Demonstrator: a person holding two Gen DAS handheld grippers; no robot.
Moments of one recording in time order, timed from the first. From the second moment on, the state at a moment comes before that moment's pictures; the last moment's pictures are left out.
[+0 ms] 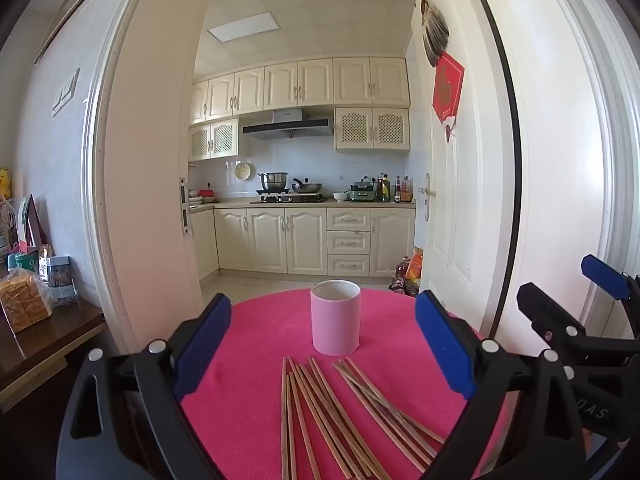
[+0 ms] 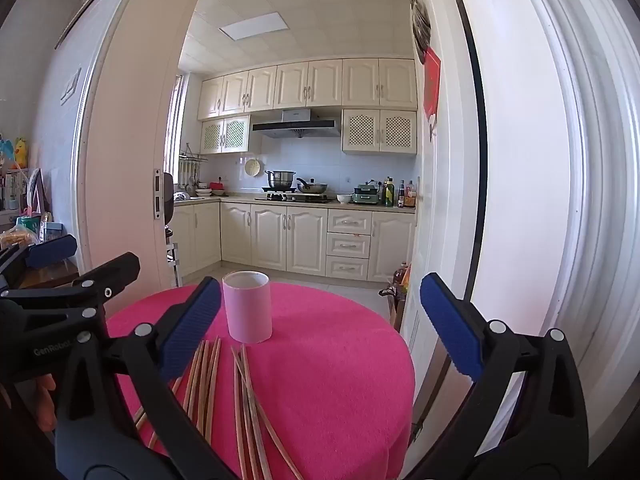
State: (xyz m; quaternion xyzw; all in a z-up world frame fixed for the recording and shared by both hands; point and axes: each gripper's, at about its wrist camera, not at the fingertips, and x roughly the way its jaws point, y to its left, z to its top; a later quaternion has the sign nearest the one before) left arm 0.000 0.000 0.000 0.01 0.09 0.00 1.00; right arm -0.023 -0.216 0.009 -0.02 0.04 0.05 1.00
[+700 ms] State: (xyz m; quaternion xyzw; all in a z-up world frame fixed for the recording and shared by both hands) left arm -0.004 -0.002 0.003 0.01 0.09 0.00 1.00; right arm -0.020 -0.220 0.005 -0.01 0.05 0.04 1.00
